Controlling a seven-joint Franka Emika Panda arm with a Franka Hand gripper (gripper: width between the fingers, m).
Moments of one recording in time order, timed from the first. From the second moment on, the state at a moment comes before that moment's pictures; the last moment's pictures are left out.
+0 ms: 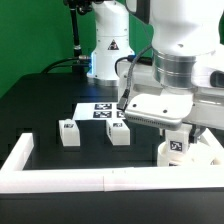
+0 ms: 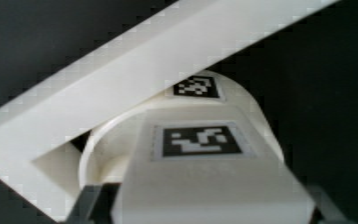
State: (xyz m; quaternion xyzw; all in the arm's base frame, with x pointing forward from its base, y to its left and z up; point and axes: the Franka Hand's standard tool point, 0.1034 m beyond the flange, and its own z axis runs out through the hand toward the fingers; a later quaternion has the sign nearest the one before) arm 0.651 0.062 0.072 -0.29 -0.95 0.00 0.11
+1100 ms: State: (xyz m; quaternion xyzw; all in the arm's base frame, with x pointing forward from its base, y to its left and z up) arm 0.651 0.067 0.074 -0.73 -0.67 0.06 0.14
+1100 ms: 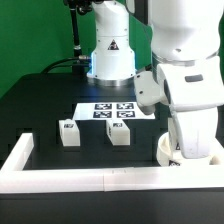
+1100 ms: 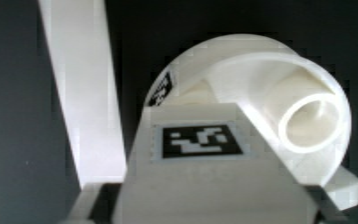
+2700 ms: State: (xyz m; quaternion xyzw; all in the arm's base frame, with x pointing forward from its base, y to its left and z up) arm 0.648 0.089 0.071 -0.98 0.05 0.09 0.15
